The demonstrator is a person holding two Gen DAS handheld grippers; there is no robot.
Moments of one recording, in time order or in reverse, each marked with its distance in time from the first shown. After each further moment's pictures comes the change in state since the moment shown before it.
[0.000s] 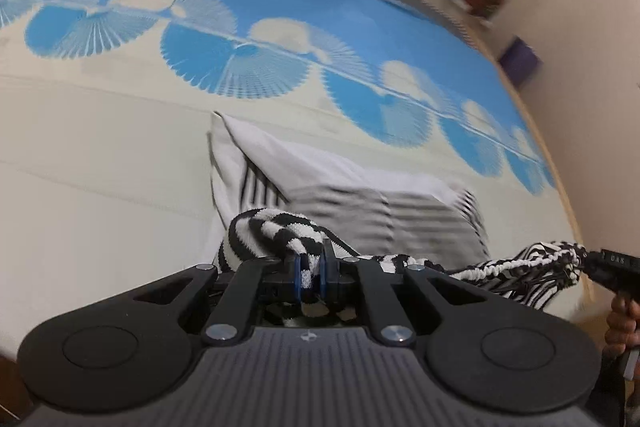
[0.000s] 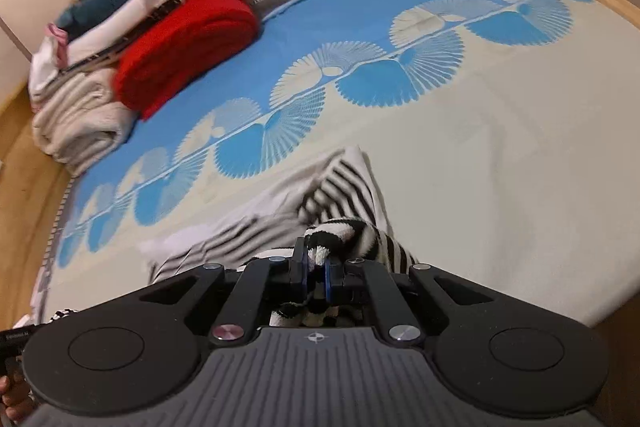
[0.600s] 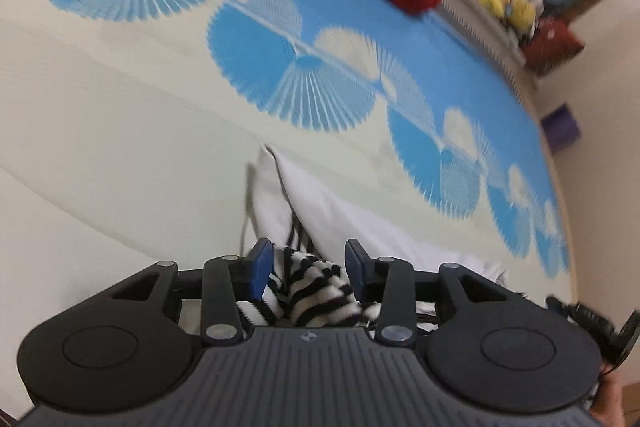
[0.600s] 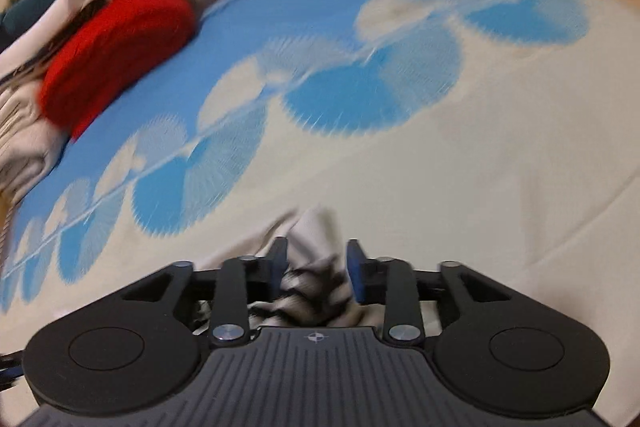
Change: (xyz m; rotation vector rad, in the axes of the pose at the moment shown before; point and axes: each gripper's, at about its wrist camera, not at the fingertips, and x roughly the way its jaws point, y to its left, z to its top) left arm 0.053 0.066 0.050 -0.236 -0.027 -0.001; right arm 0.095 -0.027 0.045 0.043 -0.070 -0.147
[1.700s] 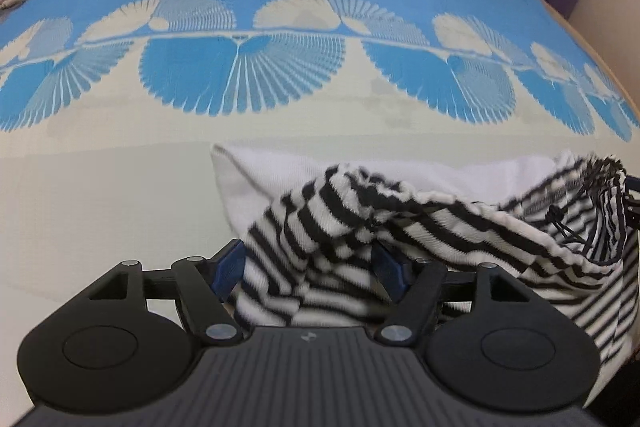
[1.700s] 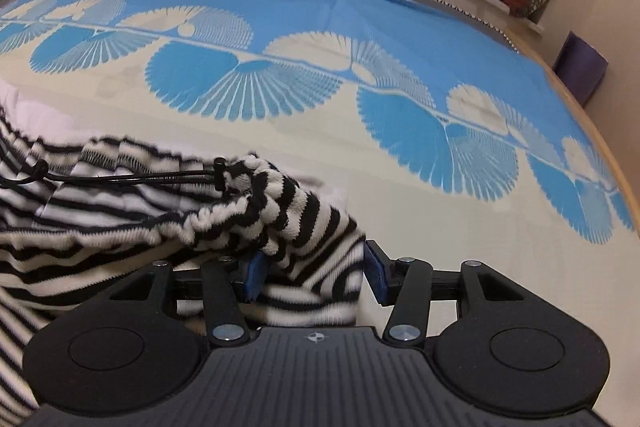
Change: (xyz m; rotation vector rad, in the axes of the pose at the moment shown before) left arm 0.076 -0.066 -0.033 0.471 0.005 0.208; right arm 0.049 0.072 -0.056 -0.735 -0.030 -0.109
